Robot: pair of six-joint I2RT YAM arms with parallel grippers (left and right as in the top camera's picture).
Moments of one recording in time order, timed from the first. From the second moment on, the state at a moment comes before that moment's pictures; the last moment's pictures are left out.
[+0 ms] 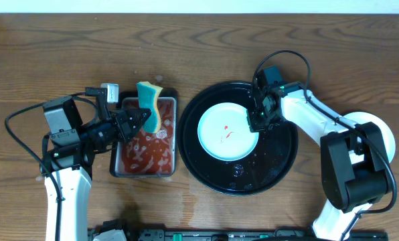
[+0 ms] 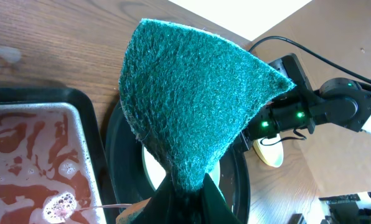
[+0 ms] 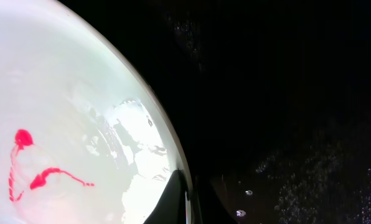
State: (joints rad) left arm 0.27 1.11 0.76 -0.44 1.03 -0.12; right arm 0.32 1.92 1.20 -0.73 -0.15 0.16
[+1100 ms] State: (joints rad) left arm 0.08 1.23 0.76 -0.52 0.48 -0.37; right arm 0.32 1.92 1.20 -0.73 -0.14 0.16
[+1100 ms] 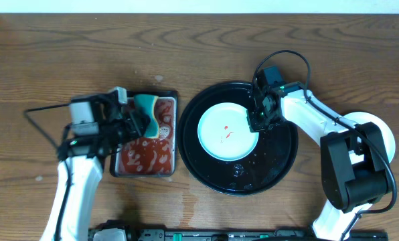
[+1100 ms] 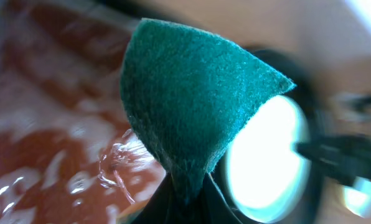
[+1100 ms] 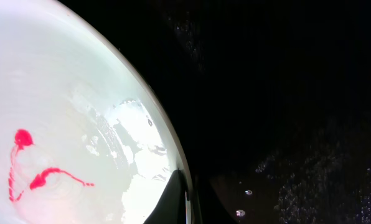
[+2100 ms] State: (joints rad) left arm -0.61 1.59 1.10 -0.55 0.08 -0.61; right arm 0.32 1.92 1.20 -0.74 -0.14 0.16
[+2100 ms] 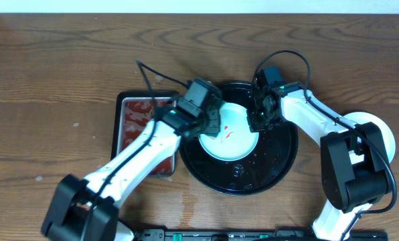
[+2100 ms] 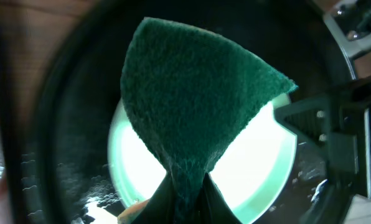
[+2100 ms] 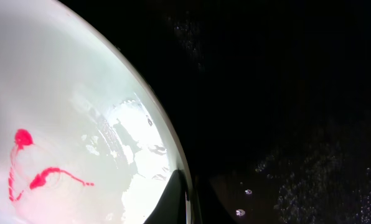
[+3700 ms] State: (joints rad) left arm -0.68 1.73 1.11 -0.43 0.07 -0.65; right arm 0.32 1.92 1.20 -0.75 -0.14 0.16
